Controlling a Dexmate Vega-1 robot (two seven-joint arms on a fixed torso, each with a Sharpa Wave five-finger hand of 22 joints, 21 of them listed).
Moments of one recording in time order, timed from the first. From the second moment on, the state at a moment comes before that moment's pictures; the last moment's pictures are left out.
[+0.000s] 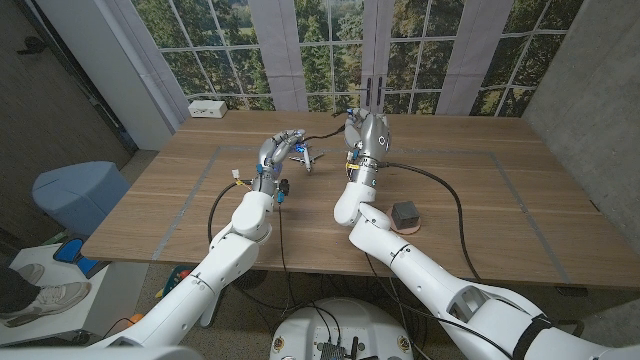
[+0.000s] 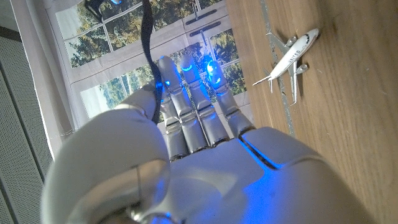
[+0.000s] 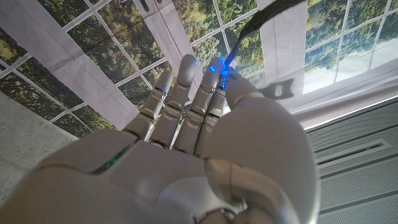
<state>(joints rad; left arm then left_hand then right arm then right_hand) 1.00 0.42 0.42 -1.62 -0.40 -0.29 0.35 0.80 0.09 0.52 -0.16 0.25 0.67 0.05 0.65 0.43 0.84 -0.09 0.65 0.59 0.71 -0.08 0.51 0.52 0.29 0.01 1.20 0.44 -0.75 -0.04 -0.68 -1.30 -0.58 -0.20 -1.12 1.13 0.07 0.49 -0.17 0.22 1.06 -0.05 0.33 0.21 1.03 -0.14 0.62 0.72 0.80 -0.09 0.79 1.10 0.29 0.04 0.93 0.20</state>
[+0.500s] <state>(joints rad) 0.98 0.44 0.43 -1.58 -0.33 -0.38 0.30 0.50 -0.07 0.45 -0.16 0.18 0.14 -0.04 0.21 0.19 0.21 0.01 0.22 0.35 0.24 -0.04 0.22 0.29 -0.06 0.06 1.00 0.20 -0.74 -0.04 -0.67 -1.28 -0.58 -0.21 -1.12 1.13 0.06 0.50 -0.17 0.22 1.06 -0.05 0.33 0.21 1.03 -0.14 0.61 0.72 0.80 -0.09 0.79 1.12 0.29 0.04 0.94 0.20</state>
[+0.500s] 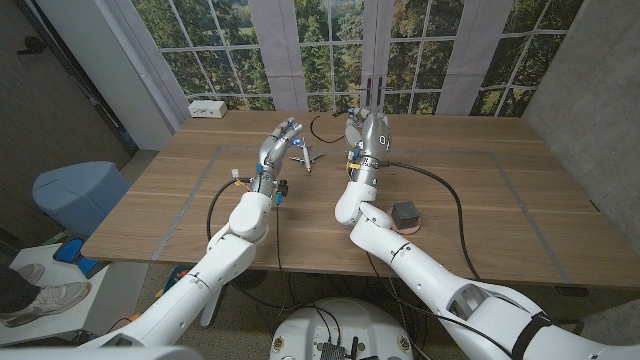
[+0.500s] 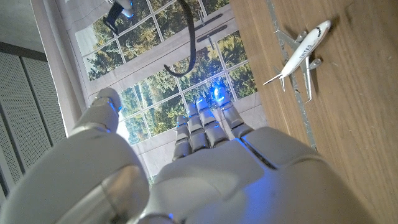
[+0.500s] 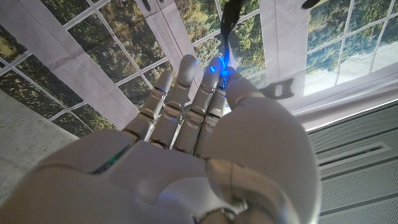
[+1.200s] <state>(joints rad) 0.98 0.45 0.42 -1.50 -0.28 -0.50 0.28 0.42 -0.01 0.41 -0.12 0.18 0.10 -0.11 0.18 0.17 0.04 -0.04 0.18 0.24 0.02 -0.03 0.18 0.20 -0.17 0.02 0.88 0.17 -0.72 -0.11 -0.74 -1.33 -0.53 -0.34 -1.09 1.12 0.06 0.52 -0.16 0.22 1.06 -0.06 0.32 0.21 1.02 -0.15 0.60 0.73 0.79 -0.09 0.76 1.13 0.29 0.02 0.96 0.20</state>
